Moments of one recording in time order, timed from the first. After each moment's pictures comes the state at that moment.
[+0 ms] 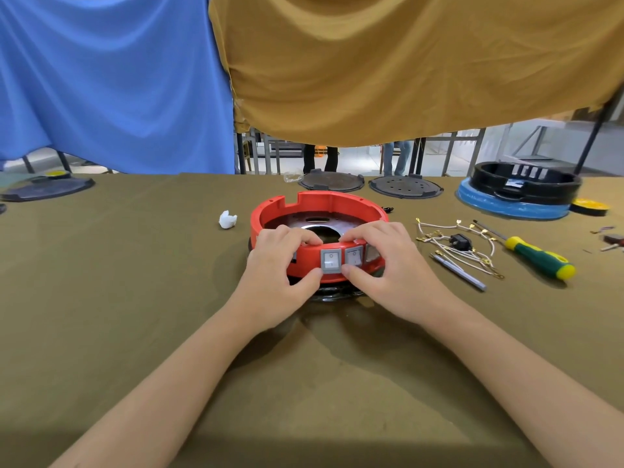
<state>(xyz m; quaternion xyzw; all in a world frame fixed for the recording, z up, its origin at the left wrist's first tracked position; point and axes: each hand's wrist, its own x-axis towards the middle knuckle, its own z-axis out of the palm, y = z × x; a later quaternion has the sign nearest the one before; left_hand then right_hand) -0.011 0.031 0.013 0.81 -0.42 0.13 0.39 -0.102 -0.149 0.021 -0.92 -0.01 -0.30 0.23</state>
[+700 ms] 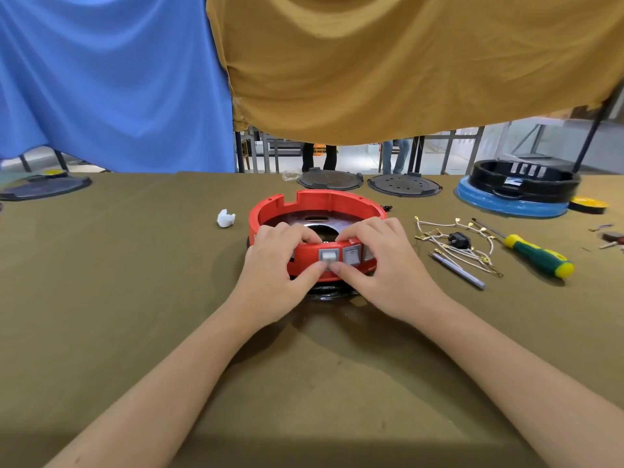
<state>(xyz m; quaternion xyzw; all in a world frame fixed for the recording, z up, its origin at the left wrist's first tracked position) -0.003 0.026 0.008 0.79 -0.44 0.16 0.41 -0.092 -0.149 0.014 -0.92 -0.03 -0.34 0.20</state>
